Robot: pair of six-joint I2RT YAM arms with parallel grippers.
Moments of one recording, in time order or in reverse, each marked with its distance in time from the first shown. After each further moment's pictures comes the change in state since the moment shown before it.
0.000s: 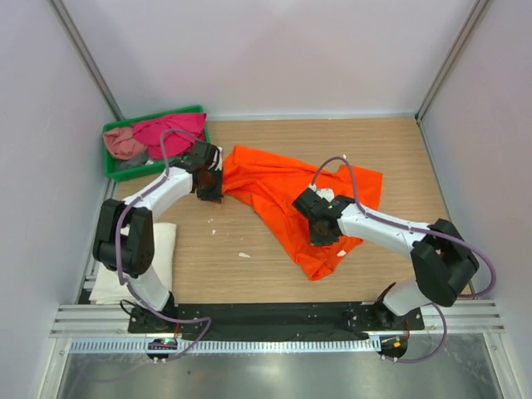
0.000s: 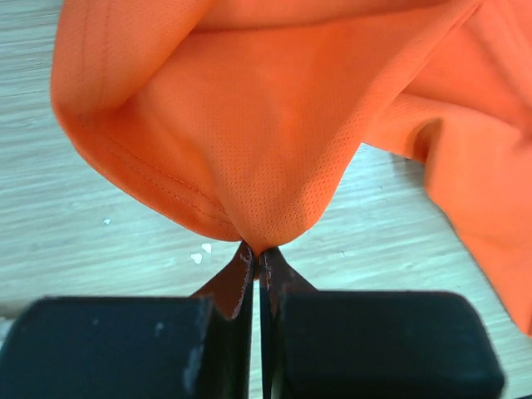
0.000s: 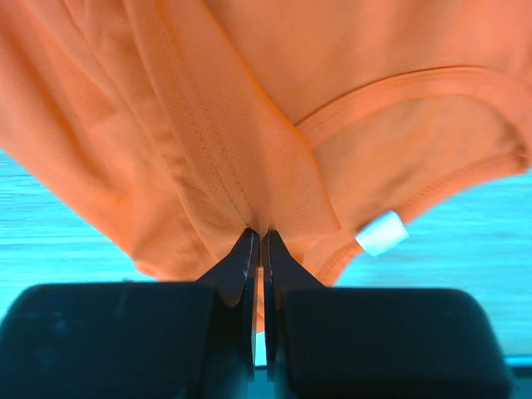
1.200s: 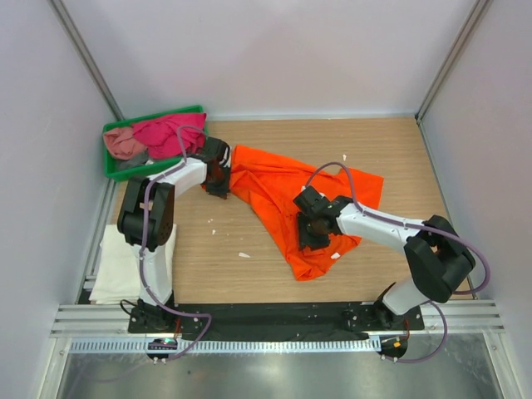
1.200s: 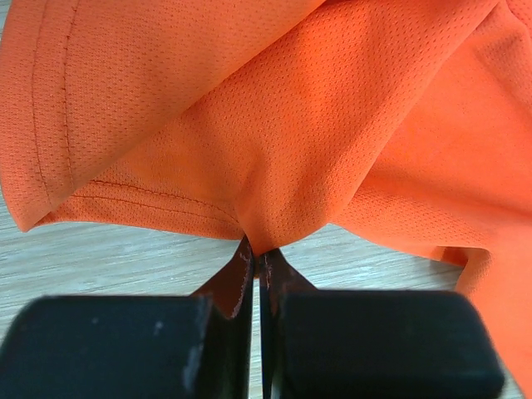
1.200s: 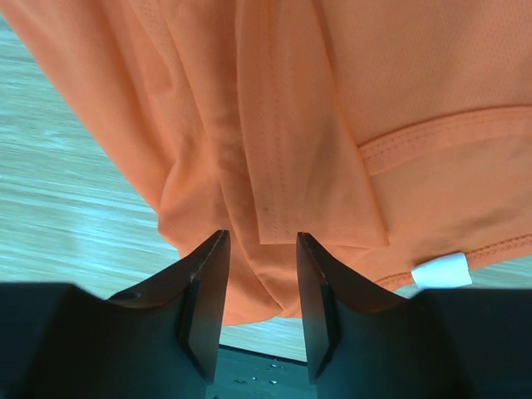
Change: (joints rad) left arm 0.000 0.268 0.164 0.056 -0.032 0.040; right arm -0.043 0.016 -0.015 0.122 -0.250 -0.040
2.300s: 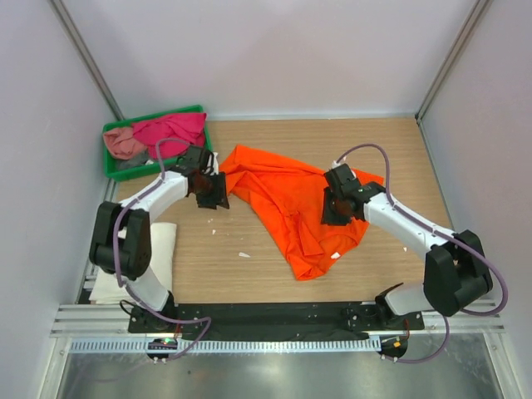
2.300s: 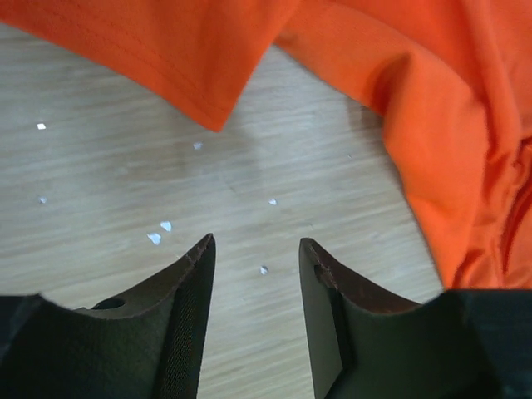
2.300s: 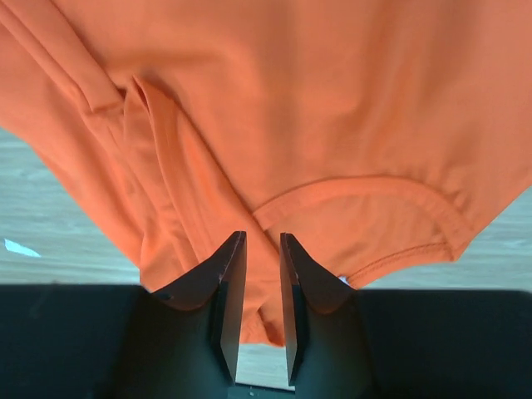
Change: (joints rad) left arm 0.038 -0.350 -0.252 -0.046 0.194 -0.123; right arm -0.247 -0.129 0.063 -0.016 0.061 -0.109
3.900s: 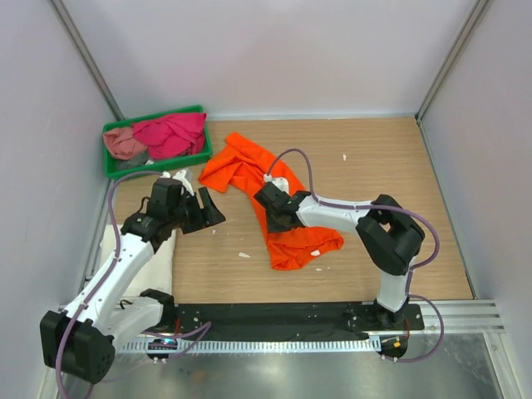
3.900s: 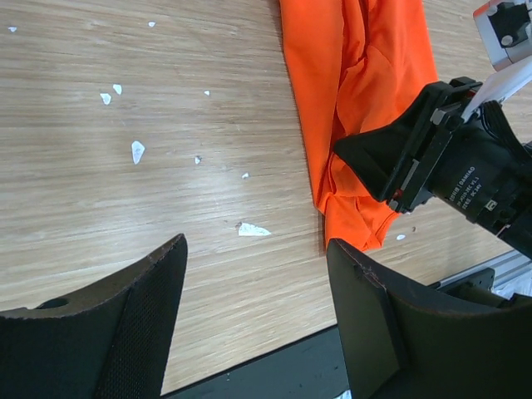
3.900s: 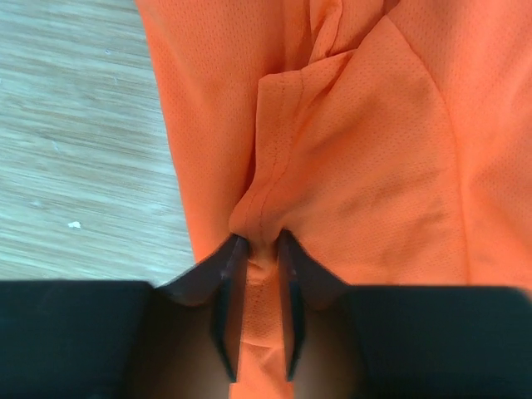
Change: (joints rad) left arm -0.024 -0.657 -0.348 0.005 0.000 -0.253; right arm 0.408 0.452 0.220 0.203 0.160 0.106
